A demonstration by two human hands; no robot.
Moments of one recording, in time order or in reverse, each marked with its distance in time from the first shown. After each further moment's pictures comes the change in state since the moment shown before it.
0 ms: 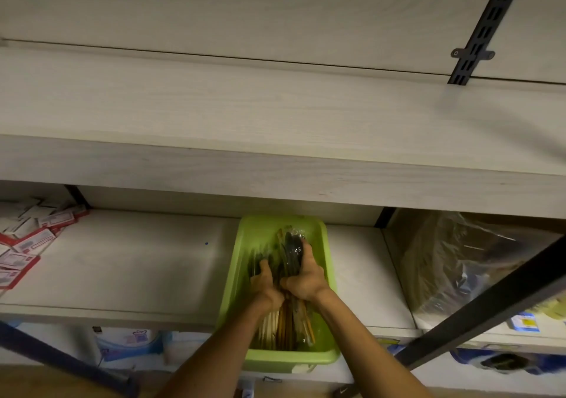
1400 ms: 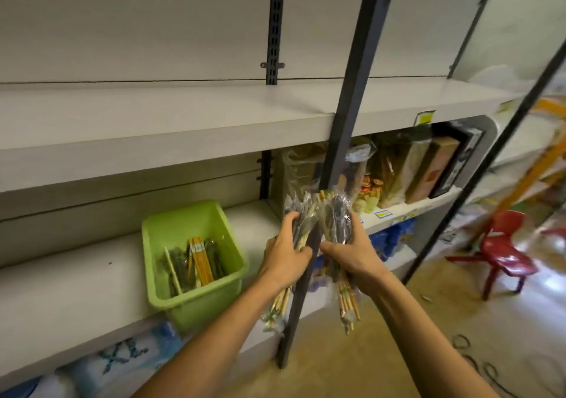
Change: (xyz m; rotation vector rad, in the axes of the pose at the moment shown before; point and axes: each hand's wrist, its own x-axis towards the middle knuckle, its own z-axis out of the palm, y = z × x) left_hand -0.227 0.072 0.049 -0.122 -0.267 0.783; right_hand -0.264 0.066 -0.122 0.485 0.638 -0.135
